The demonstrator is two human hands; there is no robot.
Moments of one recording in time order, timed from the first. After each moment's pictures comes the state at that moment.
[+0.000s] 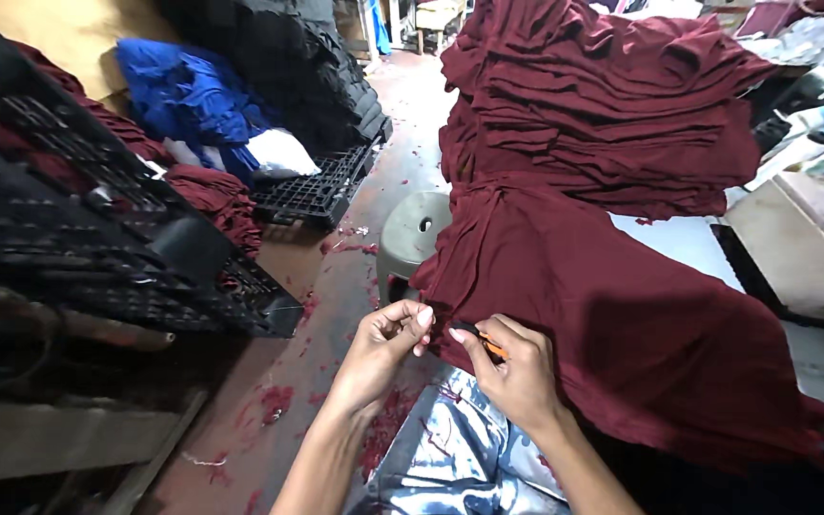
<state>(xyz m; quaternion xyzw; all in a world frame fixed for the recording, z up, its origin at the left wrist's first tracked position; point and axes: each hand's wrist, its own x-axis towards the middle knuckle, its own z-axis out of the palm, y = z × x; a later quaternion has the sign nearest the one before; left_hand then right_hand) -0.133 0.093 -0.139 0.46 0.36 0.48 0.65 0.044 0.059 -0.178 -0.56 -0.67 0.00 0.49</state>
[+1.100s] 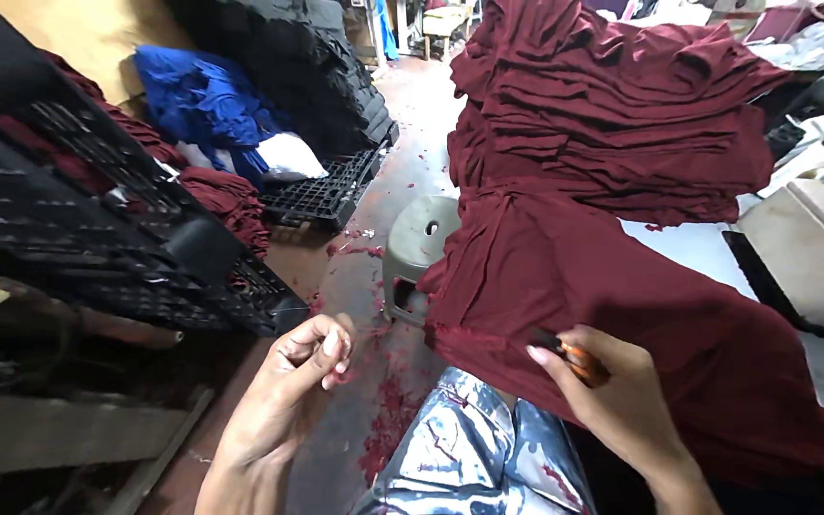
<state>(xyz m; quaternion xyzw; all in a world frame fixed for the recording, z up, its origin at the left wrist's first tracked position) -0.210 0.081 -0.123 0.51 0.26 0.52 0.63 0.110 0.025 -0.153 -0.60 -0.66 0.02 0.46</state>
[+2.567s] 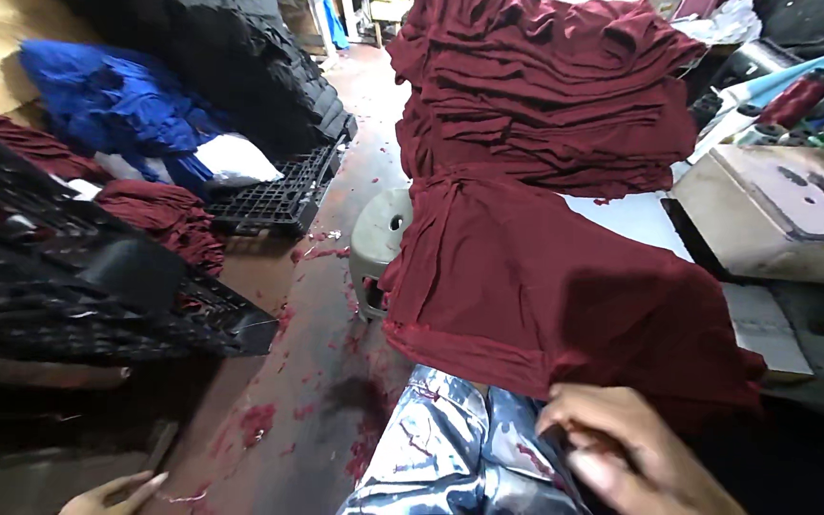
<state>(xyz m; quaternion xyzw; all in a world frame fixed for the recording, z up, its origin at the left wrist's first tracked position) -0.471 0.060 -0.281 0.53 0.79 0.00 0.30 0.137 -0.039 -0.127 -0.41 -0.75 0.30 0.43</state>
